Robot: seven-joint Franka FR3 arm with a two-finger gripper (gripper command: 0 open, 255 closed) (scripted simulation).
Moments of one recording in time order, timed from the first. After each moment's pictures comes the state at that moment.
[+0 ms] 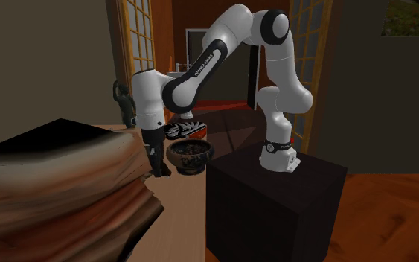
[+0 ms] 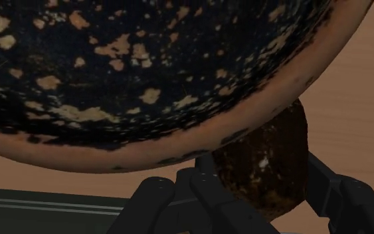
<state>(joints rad) 0.02 0.34 -0.27 -2.04 0.17 2.30 0.29</state>
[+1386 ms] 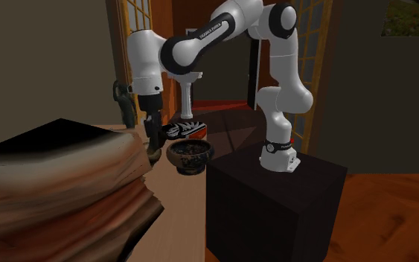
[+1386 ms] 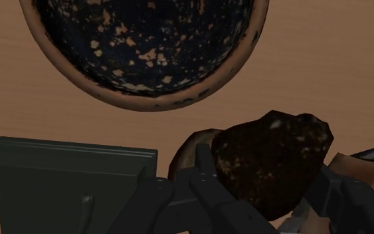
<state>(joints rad) 0.04 0.18 -0.29 -1.95 0.10 2.06 0.35</state>
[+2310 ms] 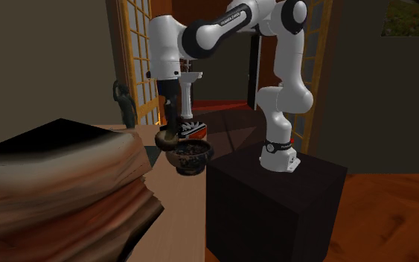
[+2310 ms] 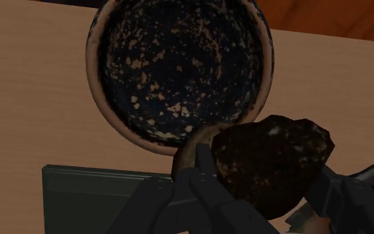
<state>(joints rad) 0.05 -0.06 -0.29 -2.12 0.02 2.01 0.39</state>
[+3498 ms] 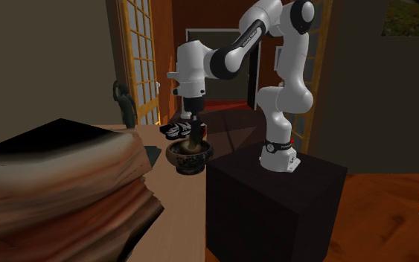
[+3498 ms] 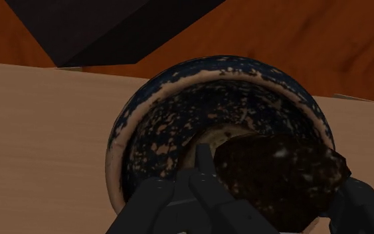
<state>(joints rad) 0.04 -0.26 -0.29 -2.50 -0.04 2.20 0.43</state>
